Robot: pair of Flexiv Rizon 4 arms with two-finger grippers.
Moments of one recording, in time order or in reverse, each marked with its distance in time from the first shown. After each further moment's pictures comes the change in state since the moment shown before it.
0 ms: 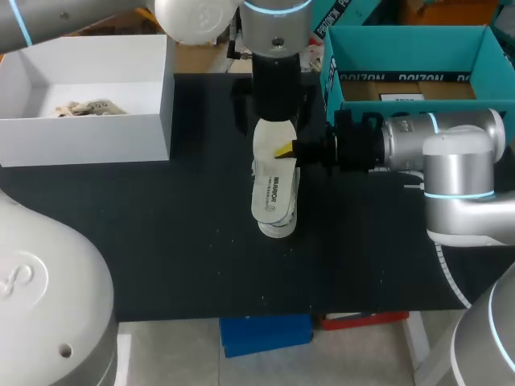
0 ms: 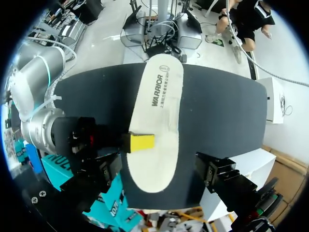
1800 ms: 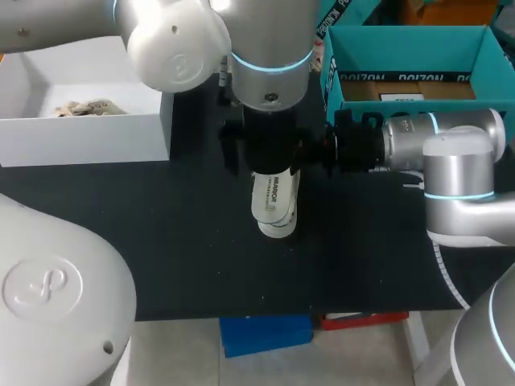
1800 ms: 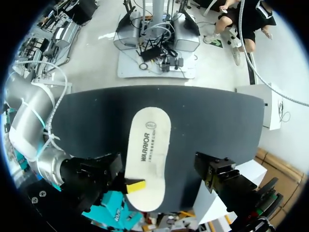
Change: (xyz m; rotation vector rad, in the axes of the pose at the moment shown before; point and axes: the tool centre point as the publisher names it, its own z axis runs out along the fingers) left arm 0.017 -0.085 -0.011 -0.048 0.009 0.011; right arm 0.000 0.000 0.000 0.000 -0.001 0.000
